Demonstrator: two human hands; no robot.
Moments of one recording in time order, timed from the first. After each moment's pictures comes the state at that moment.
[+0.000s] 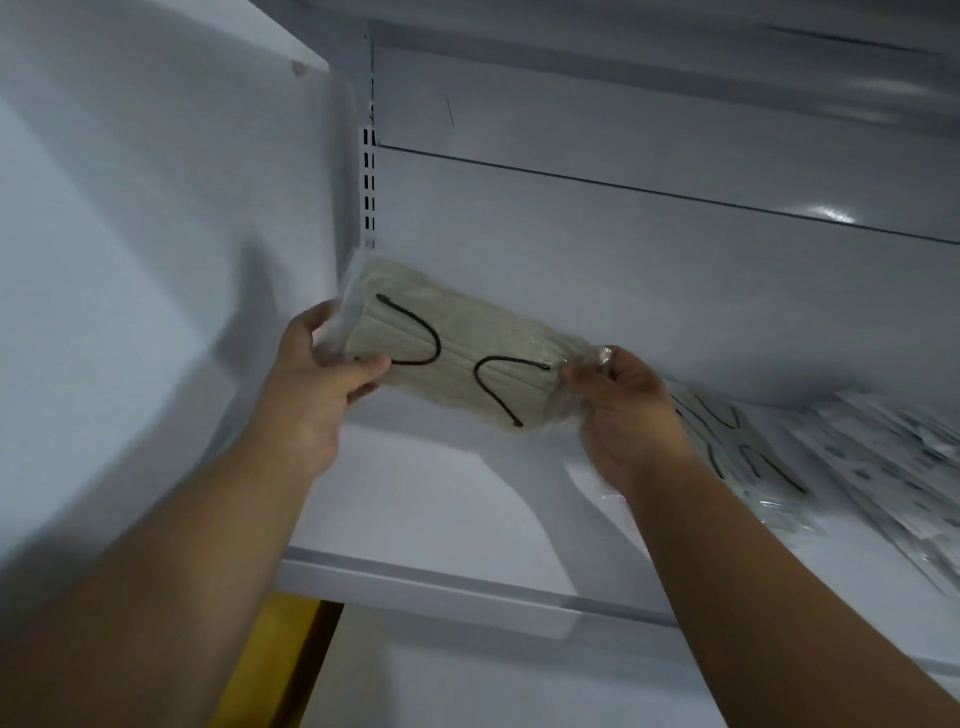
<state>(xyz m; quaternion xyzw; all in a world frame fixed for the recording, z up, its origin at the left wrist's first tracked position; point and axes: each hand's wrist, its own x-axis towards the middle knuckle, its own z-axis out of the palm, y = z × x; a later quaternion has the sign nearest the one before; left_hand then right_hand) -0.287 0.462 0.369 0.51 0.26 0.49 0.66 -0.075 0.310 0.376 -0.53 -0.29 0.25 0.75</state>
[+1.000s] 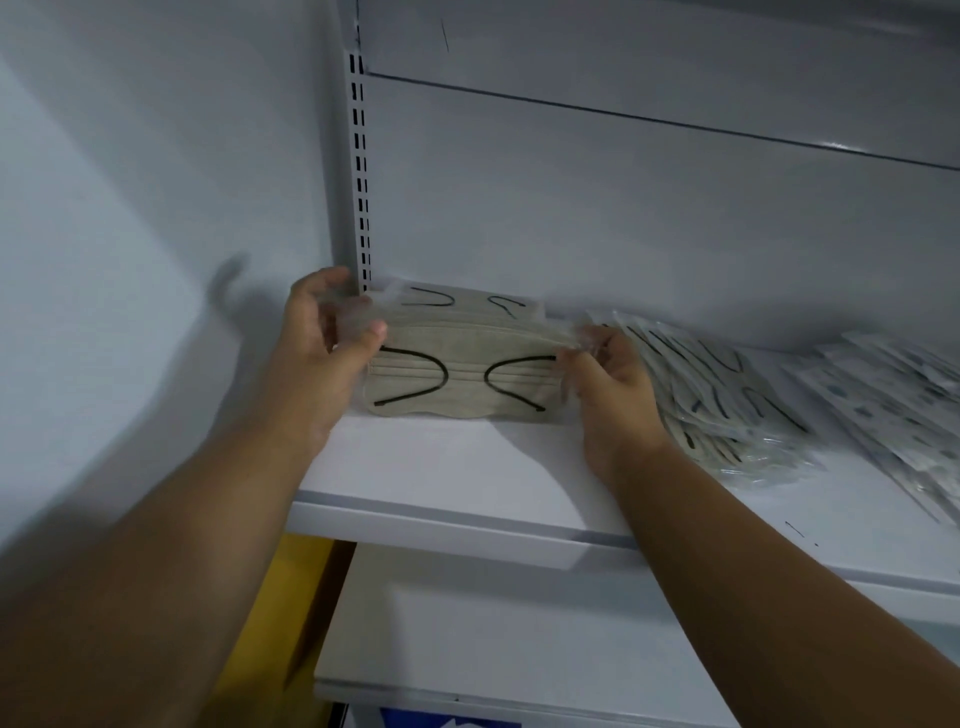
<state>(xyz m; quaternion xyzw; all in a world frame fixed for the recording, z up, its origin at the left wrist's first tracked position) -0.307 0.439 0.352 0.65 0.27 0.46 0.54 -0.100 0.300 0.338 -0.59 -0.30 0.17 0.73</state>
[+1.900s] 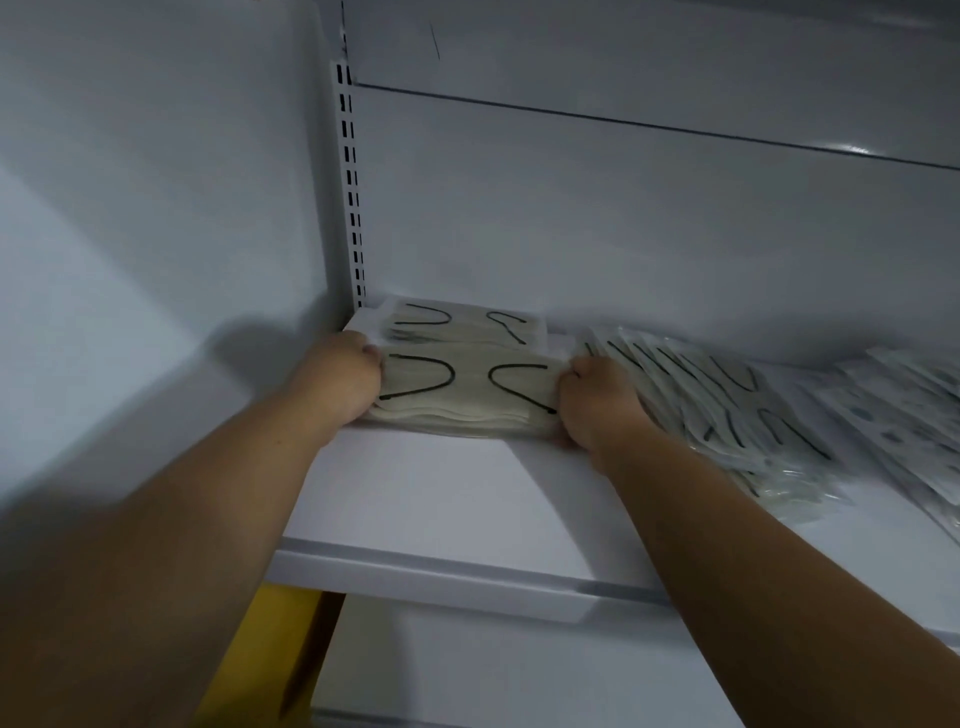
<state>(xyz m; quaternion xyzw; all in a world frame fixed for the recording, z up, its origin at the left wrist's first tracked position) -0.252 0.489 0.353 0.79 0.50 0.20 0.29 -0.067 0.331 0.351 -0.85 -0.29 0.17 0.40</state>
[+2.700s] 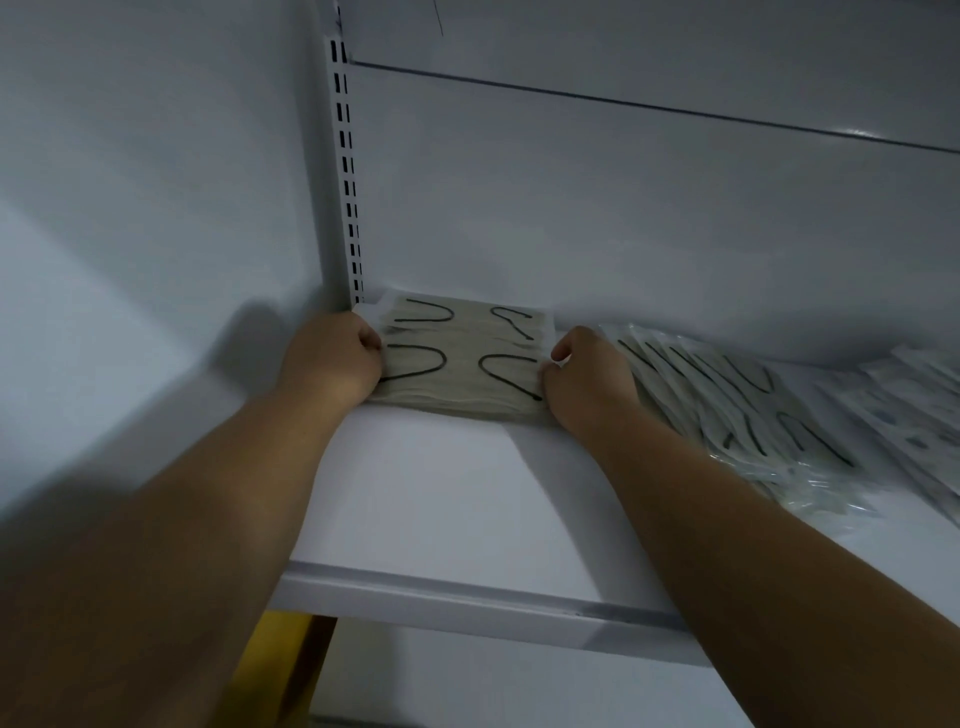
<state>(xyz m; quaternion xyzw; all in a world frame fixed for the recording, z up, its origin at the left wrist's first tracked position) -0.243 0.516 0.345 0.83 0.48 0.22 0.19 -0.058 0.356 0.352 -0.88 -0.35 0.05 0.30</state>
